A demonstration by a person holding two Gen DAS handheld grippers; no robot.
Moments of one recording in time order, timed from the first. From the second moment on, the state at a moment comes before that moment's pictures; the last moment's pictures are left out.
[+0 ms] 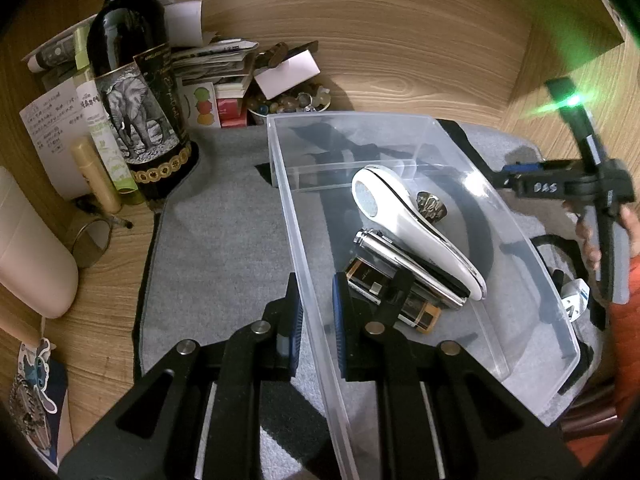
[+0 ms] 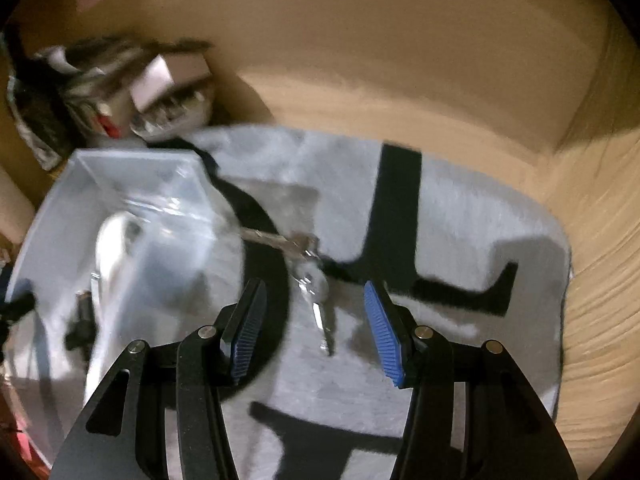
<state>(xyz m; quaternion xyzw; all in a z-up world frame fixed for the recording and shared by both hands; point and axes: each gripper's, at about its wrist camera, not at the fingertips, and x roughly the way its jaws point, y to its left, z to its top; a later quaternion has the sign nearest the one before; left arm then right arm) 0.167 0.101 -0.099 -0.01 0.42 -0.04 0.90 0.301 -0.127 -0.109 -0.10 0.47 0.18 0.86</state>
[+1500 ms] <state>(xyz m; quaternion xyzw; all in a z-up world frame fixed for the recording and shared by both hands) 0.167 0.101 -0.100 -0.01 0.43 -0.04 0.90 0.248 -0.141 -0.120 -0.13 0.49 0.20 0.84</state>
